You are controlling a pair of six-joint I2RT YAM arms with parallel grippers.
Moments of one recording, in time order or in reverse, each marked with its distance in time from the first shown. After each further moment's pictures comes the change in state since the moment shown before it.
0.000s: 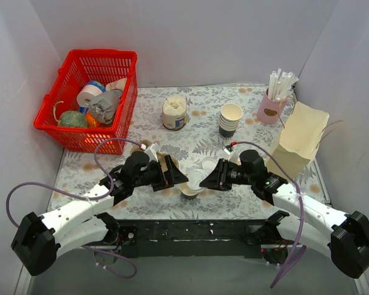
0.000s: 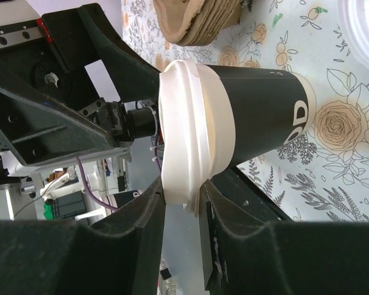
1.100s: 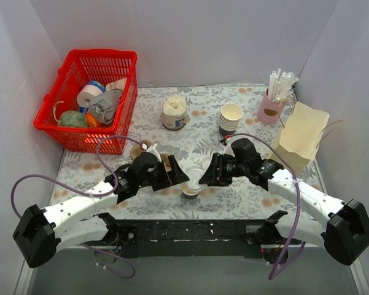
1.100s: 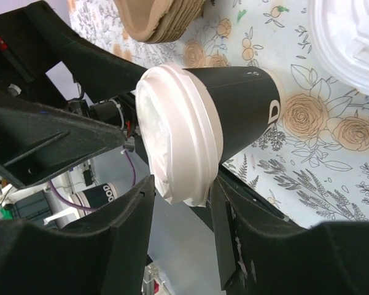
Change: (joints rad) left arm -0.106 0.066 0.072 -0.101 -0.232 -0.005; right arm 0.000 0.124 0.226 -0.331 0.031 -0.167
